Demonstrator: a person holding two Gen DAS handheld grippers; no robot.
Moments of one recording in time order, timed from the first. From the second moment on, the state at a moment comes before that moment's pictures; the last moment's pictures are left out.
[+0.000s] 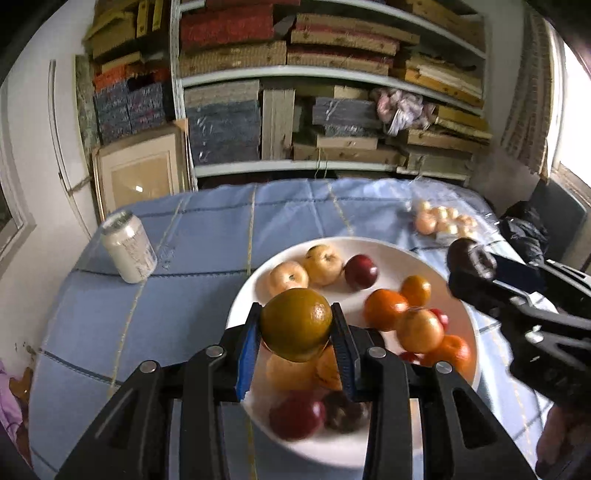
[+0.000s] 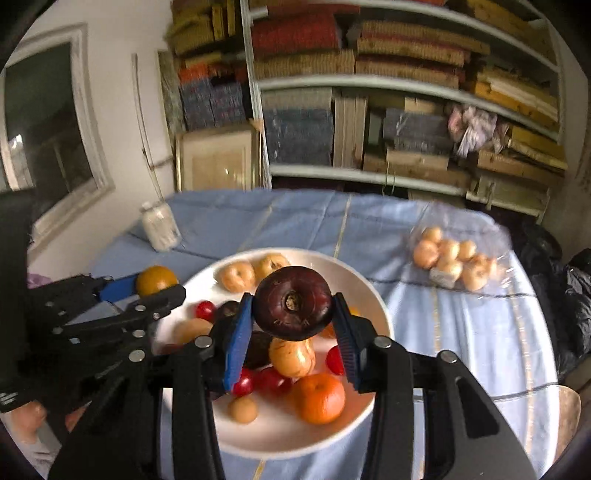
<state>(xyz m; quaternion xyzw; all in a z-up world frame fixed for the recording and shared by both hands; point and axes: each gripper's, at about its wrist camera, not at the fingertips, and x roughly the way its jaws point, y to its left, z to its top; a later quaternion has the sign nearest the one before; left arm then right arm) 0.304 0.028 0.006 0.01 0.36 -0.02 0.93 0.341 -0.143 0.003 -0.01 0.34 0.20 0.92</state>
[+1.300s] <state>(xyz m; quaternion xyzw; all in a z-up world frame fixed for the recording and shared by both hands) 0.113 0.010 0.004 -0.01 0.30 0.03 0.95 0.148 -0.207 -0.015 0.04 0.27 0.13 0.95</state>
